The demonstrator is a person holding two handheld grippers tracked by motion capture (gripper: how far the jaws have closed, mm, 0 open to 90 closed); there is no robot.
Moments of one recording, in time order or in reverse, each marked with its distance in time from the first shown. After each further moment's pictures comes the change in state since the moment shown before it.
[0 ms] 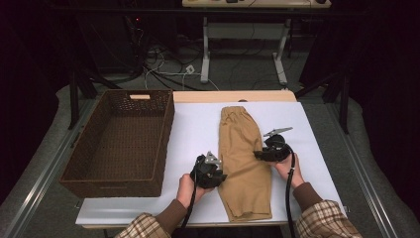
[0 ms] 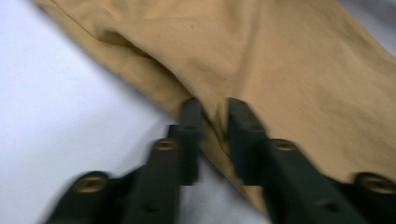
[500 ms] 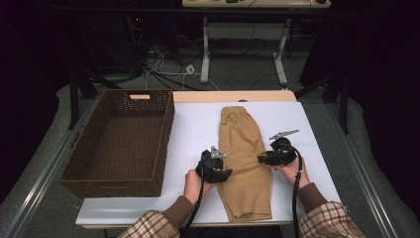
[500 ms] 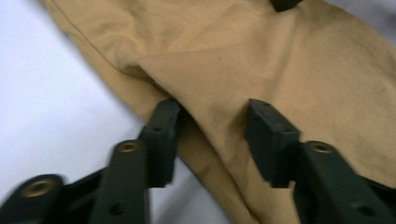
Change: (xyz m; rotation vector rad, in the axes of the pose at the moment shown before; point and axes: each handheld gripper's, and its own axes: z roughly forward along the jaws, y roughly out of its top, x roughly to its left) left arm 0.001 0.012 0.022 -0.019 0.057 -0.034; right arm -0.005 -0.013 -0.013 0.041 0.035 0.013
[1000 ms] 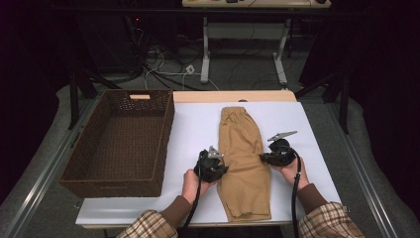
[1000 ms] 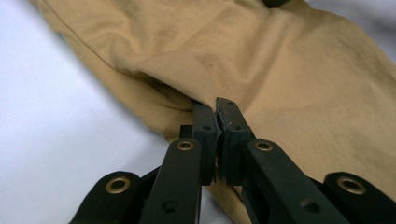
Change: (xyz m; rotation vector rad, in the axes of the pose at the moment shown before) left arm 0.008 -0.003 -0.006 -0.016 -0.048 -0.008; right arm 0.008 -0.001 -0.002 -0.006 -0.026 -0.037
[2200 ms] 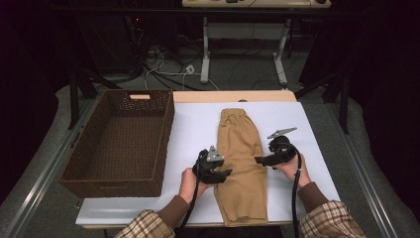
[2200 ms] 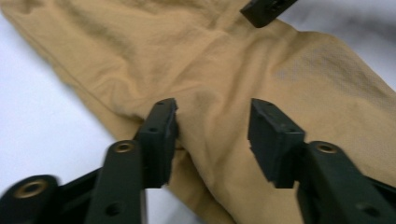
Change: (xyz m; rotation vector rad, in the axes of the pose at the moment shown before) left arm -0.007 0.003 -0.011 -0.063 -0.001 0.140; right arm -0.007 0.009 0.000 0.003 0.014 -0.052
